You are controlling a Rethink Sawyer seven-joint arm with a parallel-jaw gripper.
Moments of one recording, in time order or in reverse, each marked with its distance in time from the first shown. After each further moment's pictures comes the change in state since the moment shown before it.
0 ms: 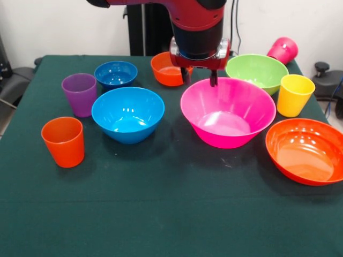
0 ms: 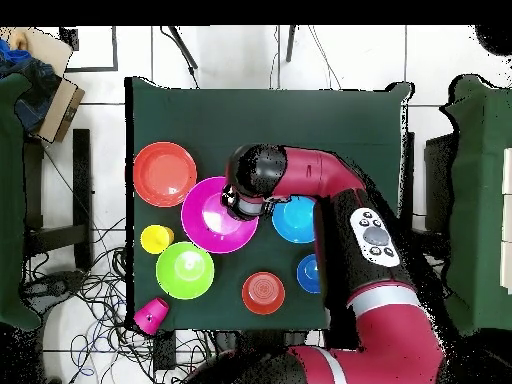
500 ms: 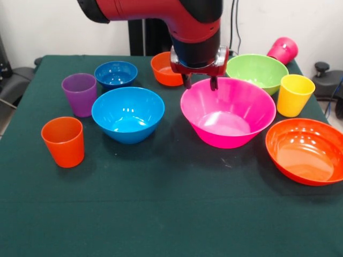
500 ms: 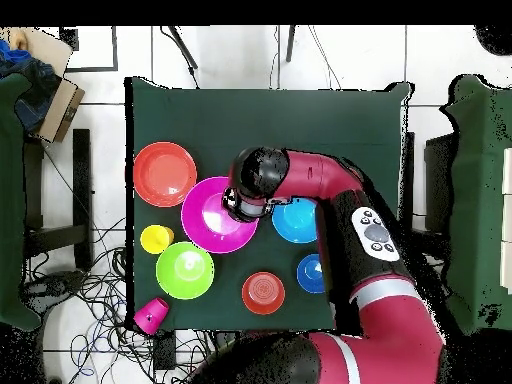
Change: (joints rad) arm -0.015 0.041 0.013 0.000 0.000 0.000 0.000
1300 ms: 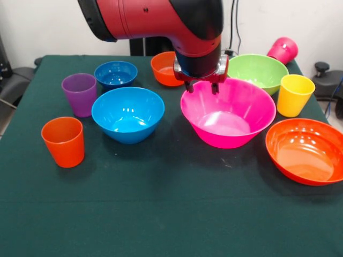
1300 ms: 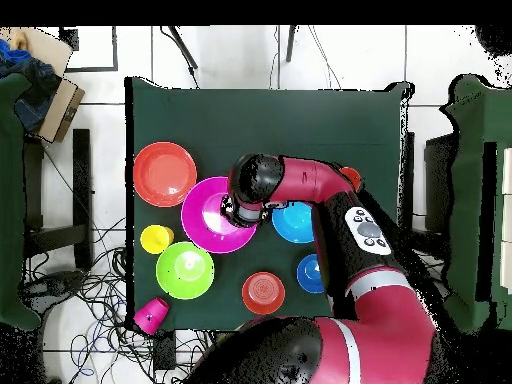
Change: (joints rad) arm -0.001 0.054 0.007 -0.001 -0.025 0.000 0.000
